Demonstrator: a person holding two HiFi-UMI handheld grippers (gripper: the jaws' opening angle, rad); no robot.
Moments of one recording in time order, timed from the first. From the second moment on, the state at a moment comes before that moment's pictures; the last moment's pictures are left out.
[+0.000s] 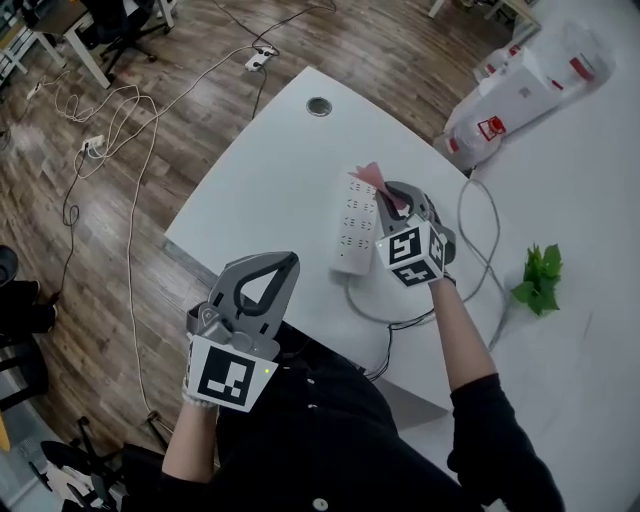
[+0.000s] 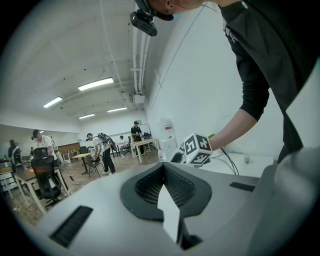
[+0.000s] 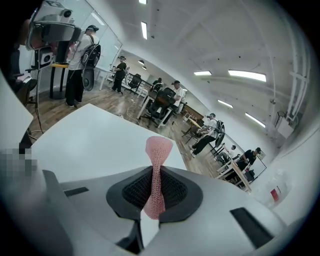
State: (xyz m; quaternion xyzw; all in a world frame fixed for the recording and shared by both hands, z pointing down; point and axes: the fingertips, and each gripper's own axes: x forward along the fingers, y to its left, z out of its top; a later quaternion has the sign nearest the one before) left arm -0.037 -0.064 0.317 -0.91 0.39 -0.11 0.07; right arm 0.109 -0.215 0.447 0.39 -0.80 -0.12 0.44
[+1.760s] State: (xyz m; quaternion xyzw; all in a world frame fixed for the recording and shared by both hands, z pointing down) left arm -0.083 -0.061 0.329 -0.88 0.47 -0.12 0.04; right arm 0.074 -0.242 0.554 0.28 -0.80 -0.08 0.52
